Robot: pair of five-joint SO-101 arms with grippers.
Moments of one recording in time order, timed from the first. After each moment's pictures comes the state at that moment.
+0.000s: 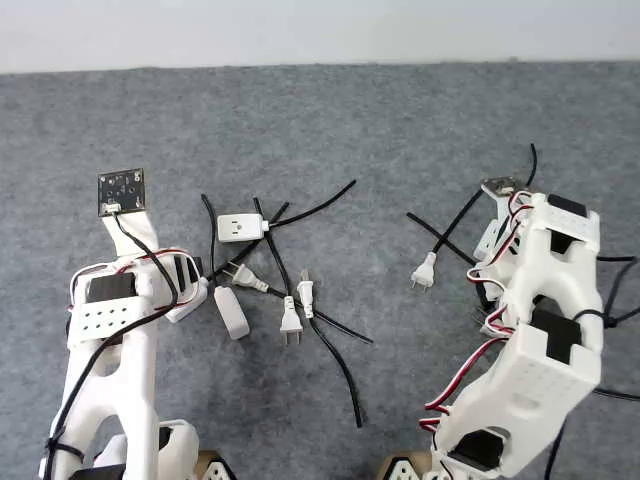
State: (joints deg) left arm -13.1 -28.4 53.9 49.9 7.2; right arm 20.2 22.2 6.6 74.7 34.2
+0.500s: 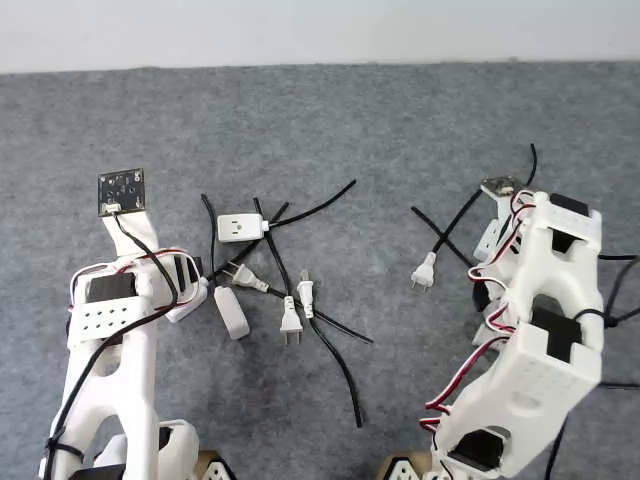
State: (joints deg) left arm -13.1 -28.4 53.9 49.9 7.2; right arm 20.5 22.9 5.8 75.8 36.4
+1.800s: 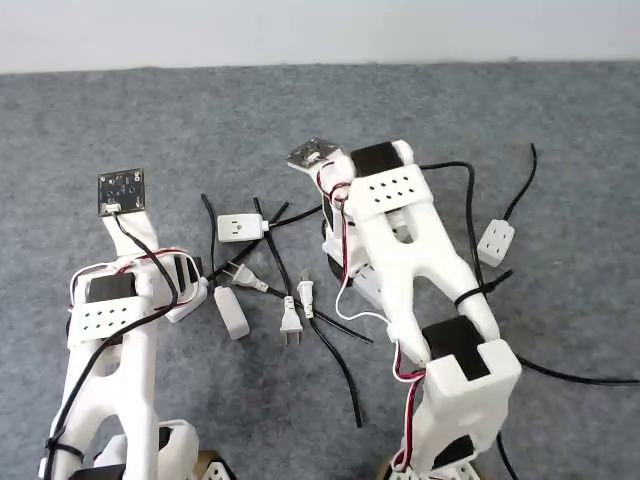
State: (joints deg) left arm -13.1 -28.4 53.9 49.9 7.2; right arm -22.2 16.2 -11.9 97.1 21.5
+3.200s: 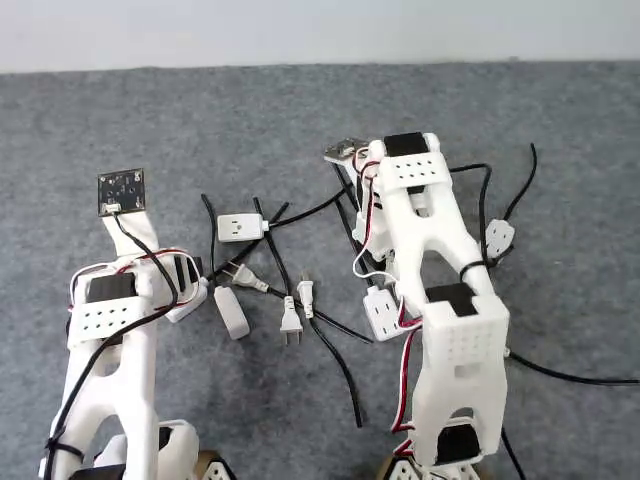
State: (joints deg) left arm -13.1 -28.4 53.9 49.9 7.2; right arm -12.7 36.6 -26.6 97.1 26.9
